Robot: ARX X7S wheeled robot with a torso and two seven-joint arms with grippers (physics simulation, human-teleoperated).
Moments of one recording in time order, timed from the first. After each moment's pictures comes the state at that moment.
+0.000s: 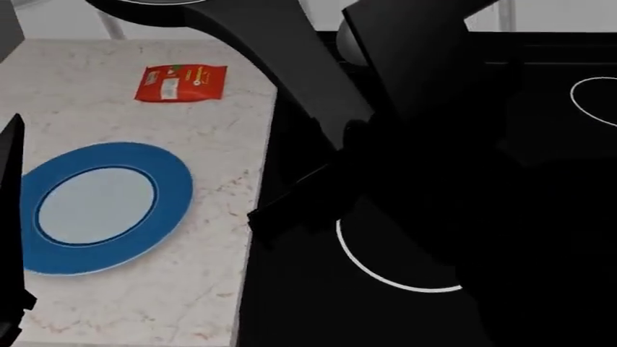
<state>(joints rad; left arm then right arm) -2.36 -1.09 2.23 1.05 -1.31 0.05 -1.28 1.33 0.66 -0.44 -0.40 1.62 1.22 0.62</state>
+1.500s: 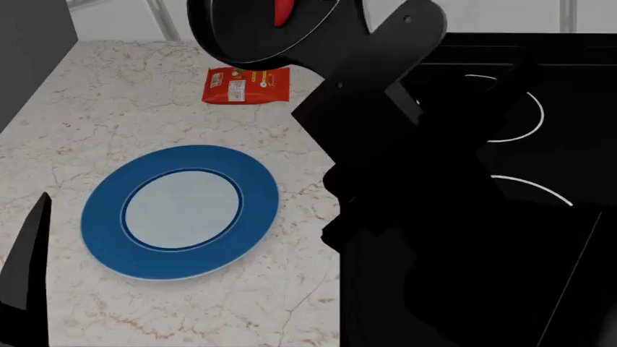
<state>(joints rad) -2.36 -0.88 2.76 1.05 -0.90 0.39 -1.57 1.42 0.69 -0.88 -0.48 1.10 1.28 0.60</state>
